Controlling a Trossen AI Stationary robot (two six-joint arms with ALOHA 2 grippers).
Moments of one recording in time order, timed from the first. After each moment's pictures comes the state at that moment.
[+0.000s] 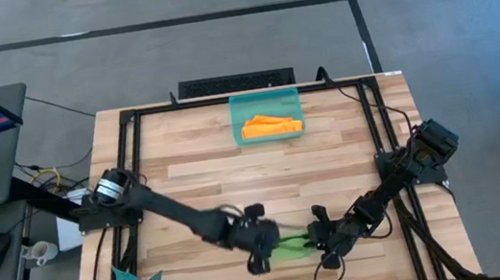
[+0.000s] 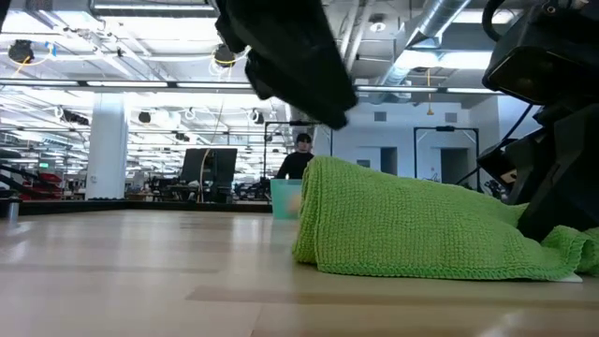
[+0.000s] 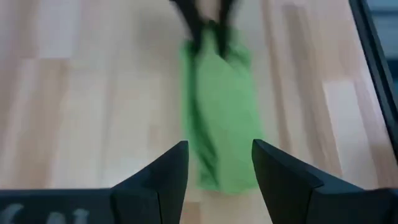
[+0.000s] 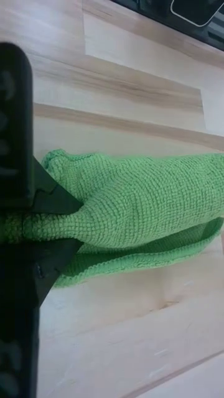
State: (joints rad) left arm -0.43 1.97 1.45 -0.40 -0.22 -0.35; right arm 0.70 1.80 0.67 0.24 0.34 0.58
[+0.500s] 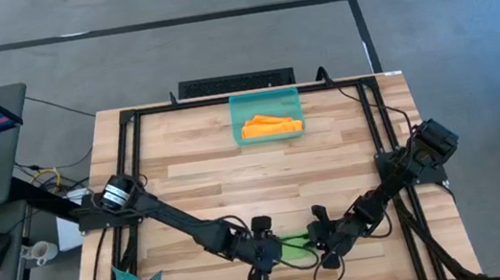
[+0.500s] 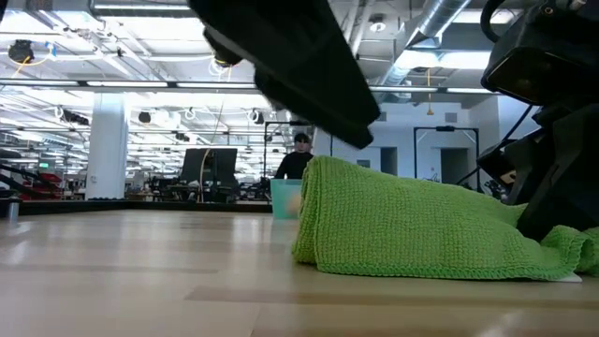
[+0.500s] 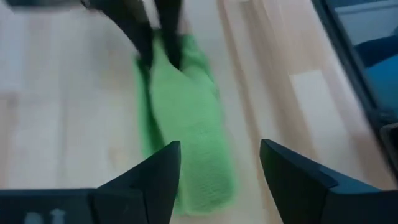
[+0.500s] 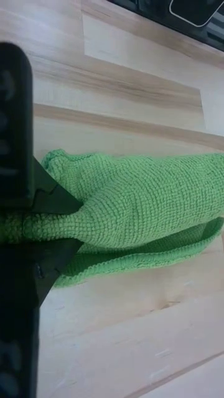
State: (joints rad) left arm -0.48 2.03 1.45 -0.29 -0.19 -0.24; right arm 0.68 1.80 0.67 0.24 0.34 0.58
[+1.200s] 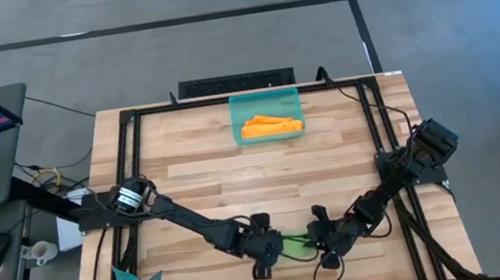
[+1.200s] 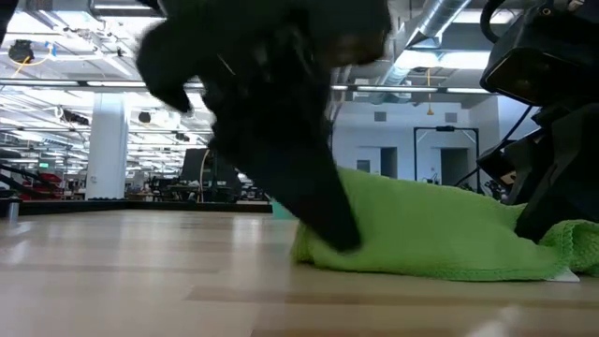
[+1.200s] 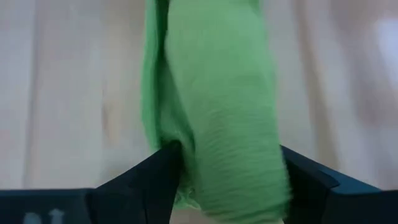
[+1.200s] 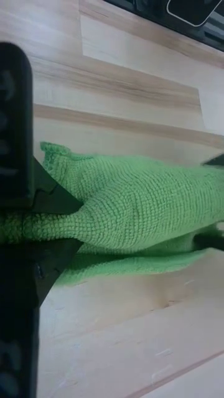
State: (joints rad) left arm -0.44 2.14 1.45 -0.31 -0.19 -0.30; right arm 0.68 1.80 0.66 0.24 0.34 0.59
